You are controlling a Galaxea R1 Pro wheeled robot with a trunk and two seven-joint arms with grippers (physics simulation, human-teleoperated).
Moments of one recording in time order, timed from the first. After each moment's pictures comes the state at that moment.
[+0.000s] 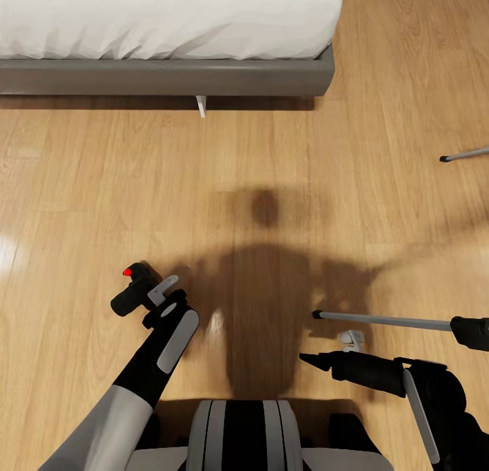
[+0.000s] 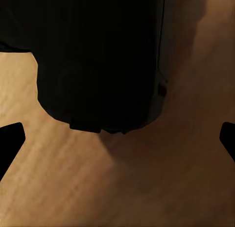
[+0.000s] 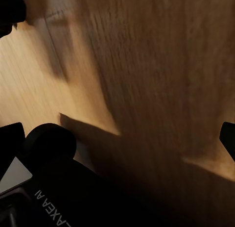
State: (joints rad) left arm -0.68 -0.10 -0.30 -1.09 0.70 0.09 1.08; right arm -0.27 -0.10 -0.22 -1.57 0.00 1.04 1.00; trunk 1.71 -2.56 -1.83
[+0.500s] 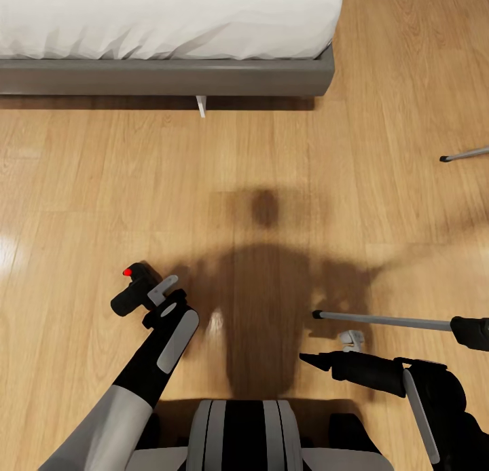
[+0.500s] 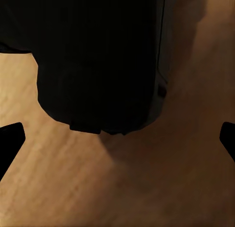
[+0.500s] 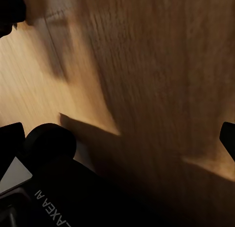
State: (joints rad) left arm -0.68 -0.10 -0.30 -1.09 0.69 0.09 1.08; right arm -0.27 -0.10 -0.22 -1.57 0.00 1.04 1.00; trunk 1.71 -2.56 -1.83
